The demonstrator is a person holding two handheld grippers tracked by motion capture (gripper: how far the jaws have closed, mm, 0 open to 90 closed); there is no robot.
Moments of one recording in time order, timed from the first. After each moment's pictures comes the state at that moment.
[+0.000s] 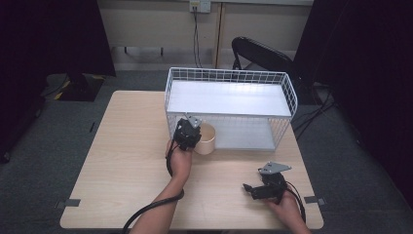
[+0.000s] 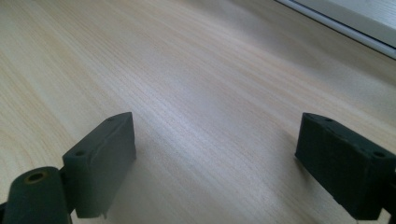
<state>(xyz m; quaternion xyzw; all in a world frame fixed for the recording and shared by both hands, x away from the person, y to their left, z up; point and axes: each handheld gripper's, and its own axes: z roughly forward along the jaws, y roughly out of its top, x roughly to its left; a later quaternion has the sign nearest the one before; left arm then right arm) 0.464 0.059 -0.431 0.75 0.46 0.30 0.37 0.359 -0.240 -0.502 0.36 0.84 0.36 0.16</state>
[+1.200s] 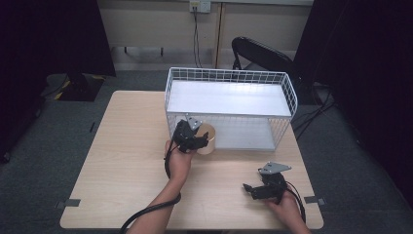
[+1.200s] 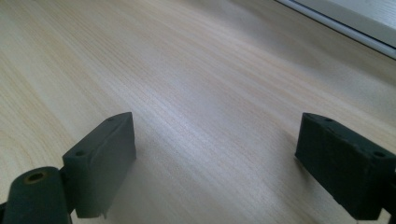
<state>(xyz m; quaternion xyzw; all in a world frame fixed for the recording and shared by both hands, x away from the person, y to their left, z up) 0.456 0.061 -0.428 0.76 0.43 0.28 0.39 0.359 -0.240 -0.502 0.36 0.84 0.36 0.16</state>
